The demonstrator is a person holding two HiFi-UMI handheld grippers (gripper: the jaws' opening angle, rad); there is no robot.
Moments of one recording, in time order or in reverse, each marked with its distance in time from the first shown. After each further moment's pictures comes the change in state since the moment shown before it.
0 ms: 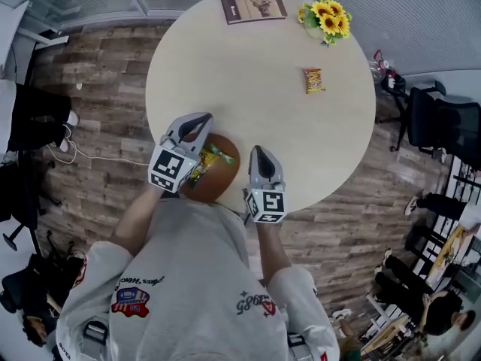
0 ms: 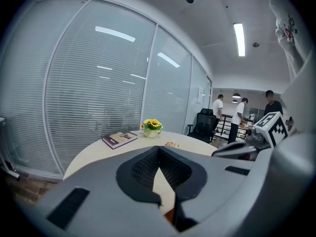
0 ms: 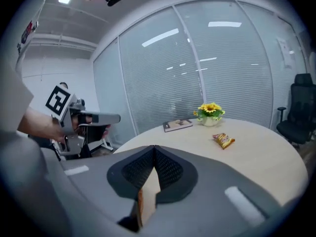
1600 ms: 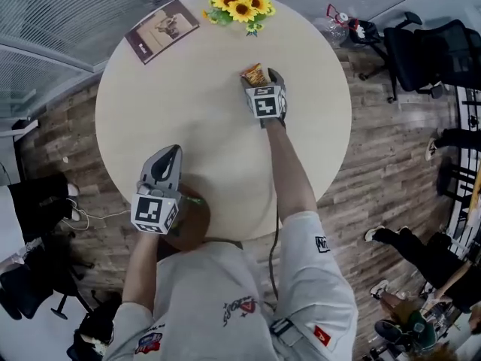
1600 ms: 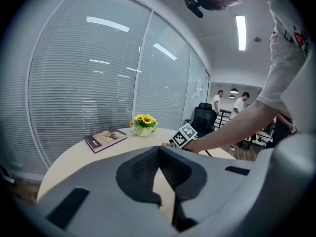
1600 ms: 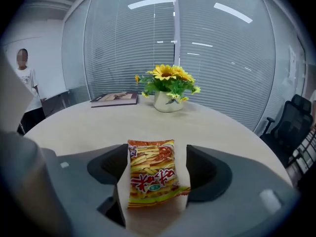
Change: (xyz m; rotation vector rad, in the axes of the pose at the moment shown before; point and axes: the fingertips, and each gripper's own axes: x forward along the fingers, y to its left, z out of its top) left arm 0.125 -0.040 0.014 0.027 0.072 -0.034; right arm 0.224 -0.353 -0.022 -0.081 0.301 -0.269
